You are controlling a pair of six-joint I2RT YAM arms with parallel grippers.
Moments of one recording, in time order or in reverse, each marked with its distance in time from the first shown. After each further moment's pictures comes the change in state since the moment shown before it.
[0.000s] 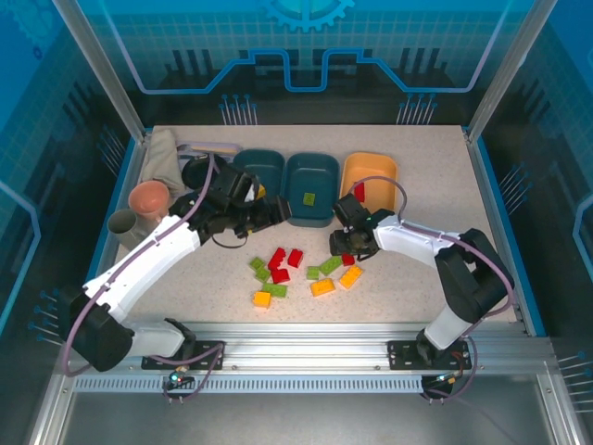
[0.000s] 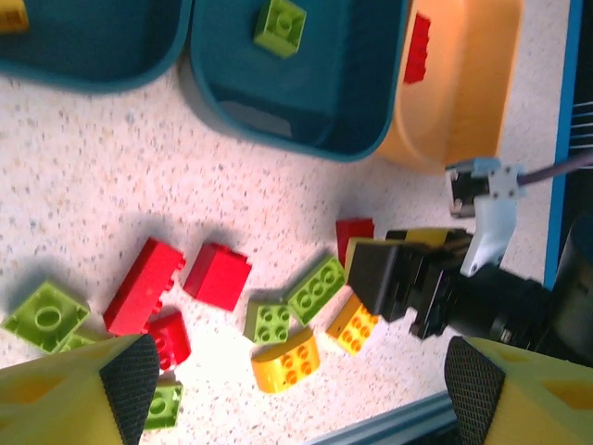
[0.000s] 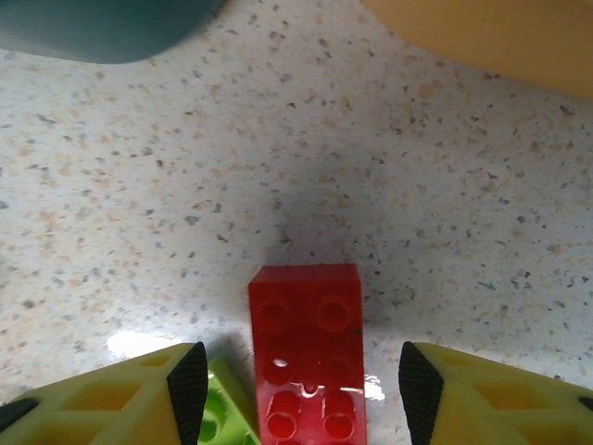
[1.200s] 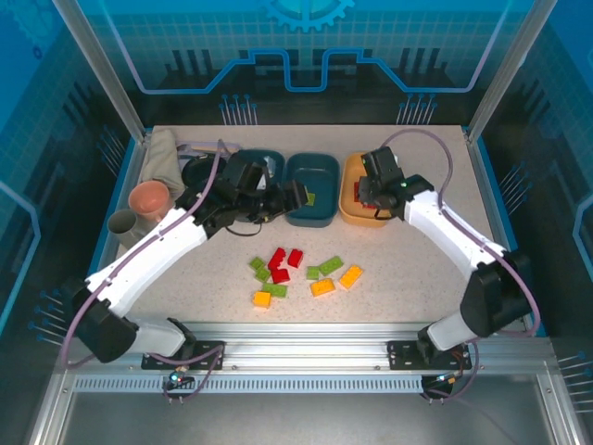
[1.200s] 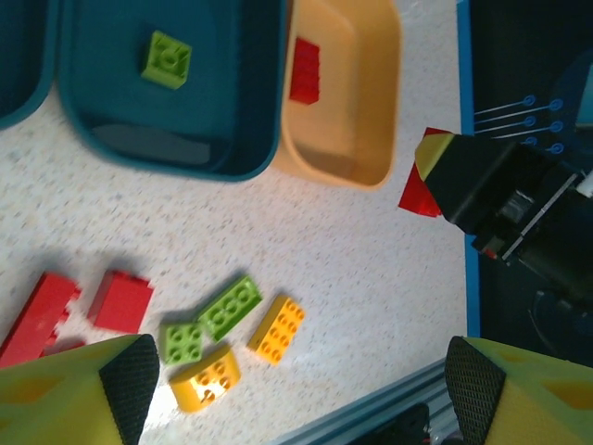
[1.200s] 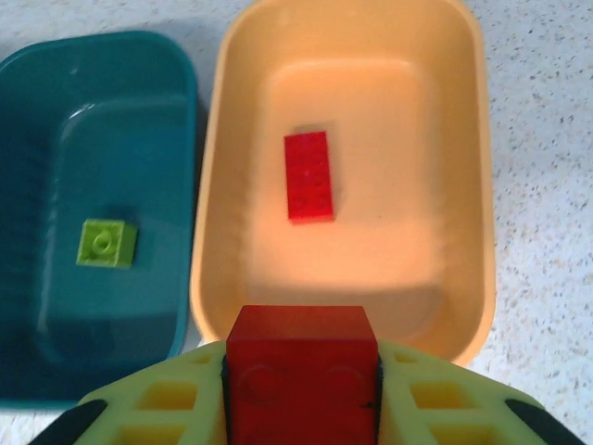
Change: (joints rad) left arm -0.069 0.098 0.189 0.072 -0.001 -0.025; right arm -0.192 -0.100 0.314 -0.112 0.164 0.010
